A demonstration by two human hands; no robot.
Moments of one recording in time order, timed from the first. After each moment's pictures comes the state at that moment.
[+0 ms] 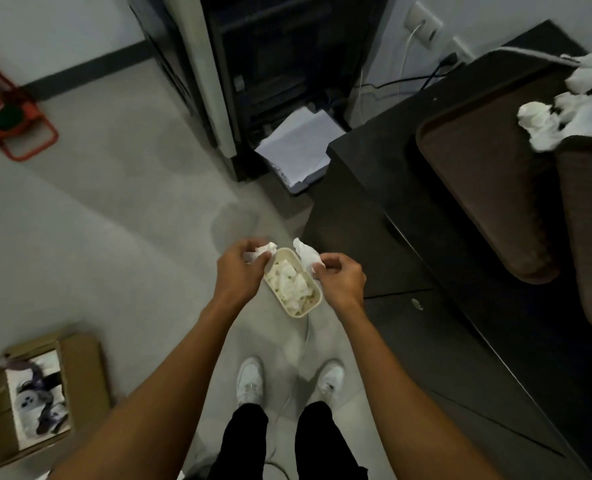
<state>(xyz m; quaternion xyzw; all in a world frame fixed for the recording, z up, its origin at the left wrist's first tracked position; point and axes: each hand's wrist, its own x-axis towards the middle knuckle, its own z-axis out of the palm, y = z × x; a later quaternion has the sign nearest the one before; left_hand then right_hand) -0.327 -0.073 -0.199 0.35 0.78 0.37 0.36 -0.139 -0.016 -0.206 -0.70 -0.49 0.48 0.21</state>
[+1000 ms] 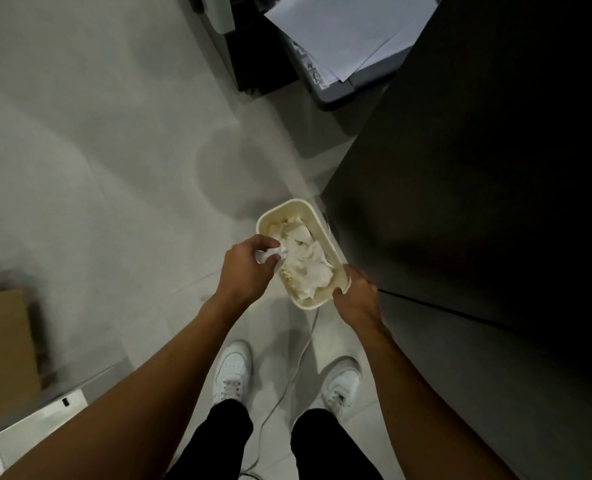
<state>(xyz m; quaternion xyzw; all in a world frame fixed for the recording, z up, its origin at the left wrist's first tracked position) -0.312 -0.063 -0.522 0.33 0.81 0.26 0.40 -0.087 -0.008 -0.586 -0.65 -0.64 0.39 -0.08</state>
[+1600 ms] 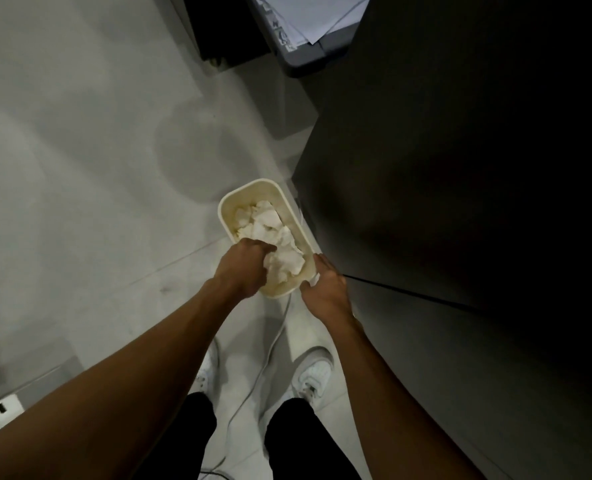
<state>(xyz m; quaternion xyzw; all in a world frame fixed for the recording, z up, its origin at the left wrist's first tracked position) -0.262 -0.044 -0.597 0.55 0.74 0.00 0.40 -0.074 -0.015 -0.615 -0.63 -0.65 0.41 -0.09</state>
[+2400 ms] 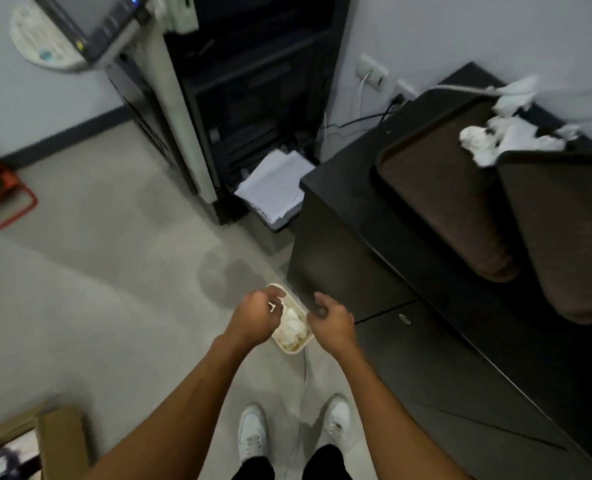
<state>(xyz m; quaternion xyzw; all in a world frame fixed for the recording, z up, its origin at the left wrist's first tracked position) -0.303 -0.065 -0.224 0.53 0.73 0.16 0.40 -0.119 -0.043 -0.222 -0.68 -0.52 0.50 0.10</state>
